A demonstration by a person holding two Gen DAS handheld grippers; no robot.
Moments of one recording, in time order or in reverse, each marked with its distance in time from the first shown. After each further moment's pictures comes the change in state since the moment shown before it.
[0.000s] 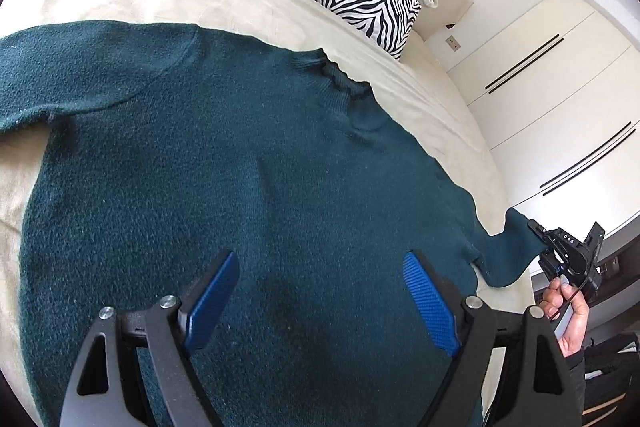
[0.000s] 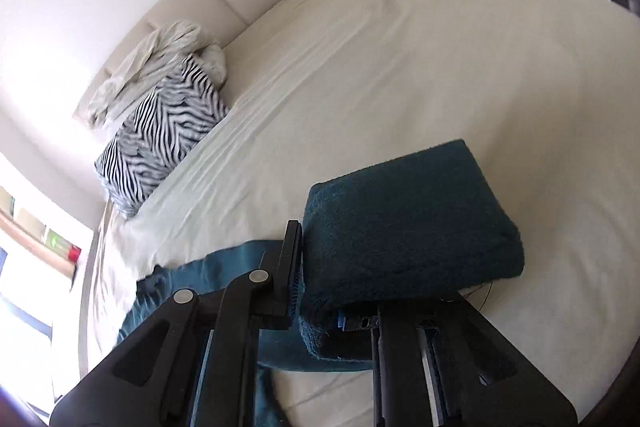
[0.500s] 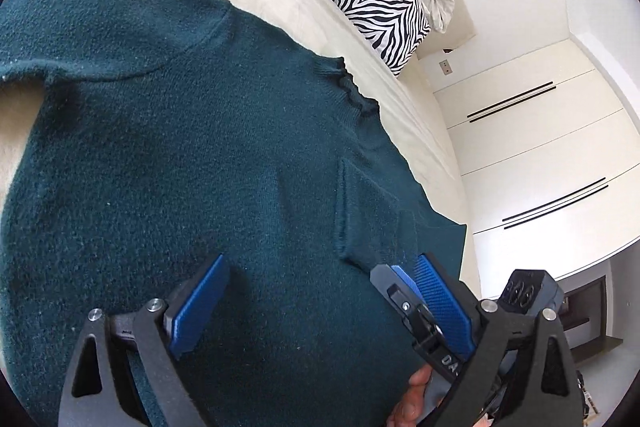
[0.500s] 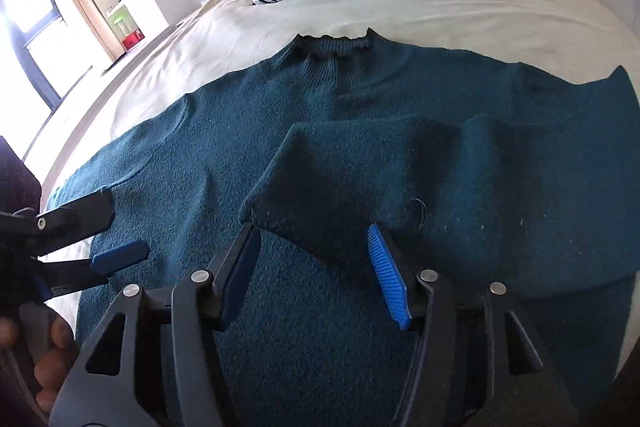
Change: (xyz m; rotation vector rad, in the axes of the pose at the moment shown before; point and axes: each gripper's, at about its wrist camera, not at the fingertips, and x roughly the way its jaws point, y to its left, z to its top) left arm 0.014 0.041 0.013 -0.178 0.047 -0.167; right arm 0.095 0.245 -0.222 -0.462 0.271 0.172
